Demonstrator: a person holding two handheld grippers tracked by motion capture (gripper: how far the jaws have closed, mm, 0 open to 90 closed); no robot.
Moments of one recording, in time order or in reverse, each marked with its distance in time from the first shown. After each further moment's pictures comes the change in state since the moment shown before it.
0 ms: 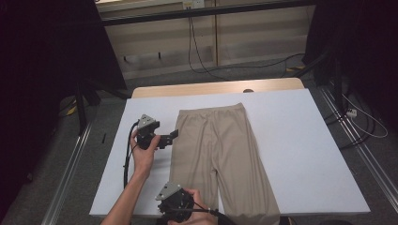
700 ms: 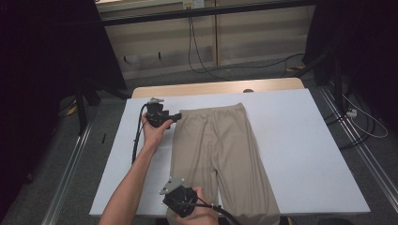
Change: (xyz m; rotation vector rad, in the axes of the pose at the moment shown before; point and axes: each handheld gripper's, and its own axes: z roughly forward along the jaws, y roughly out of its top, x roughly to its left) left arm 0.046 0.036 0.089 0.180 -0.035 -0.149; right arm -0.016 0.000 -0.003 0.013 0.007 0.030
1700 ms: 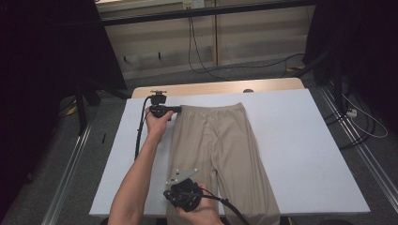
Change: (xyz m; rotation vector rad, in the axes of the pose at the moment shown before) left arm 0.002 0.025 0.003 0.046 -0.037 -0.072; right arm -0.016 0.006 -0.020 -0.119 0.150 0.131
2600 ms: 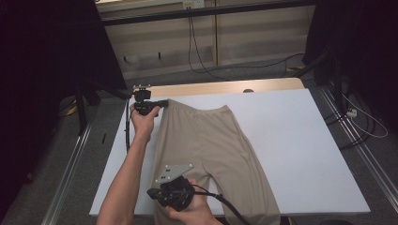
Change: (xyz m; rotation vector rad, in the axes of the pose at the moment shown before) left arm 0.005 0.009 -0.058 -0.096 0.076 -0.015; right arm 0.024 0.035 -0.017 -0.114 0.138 -0.071
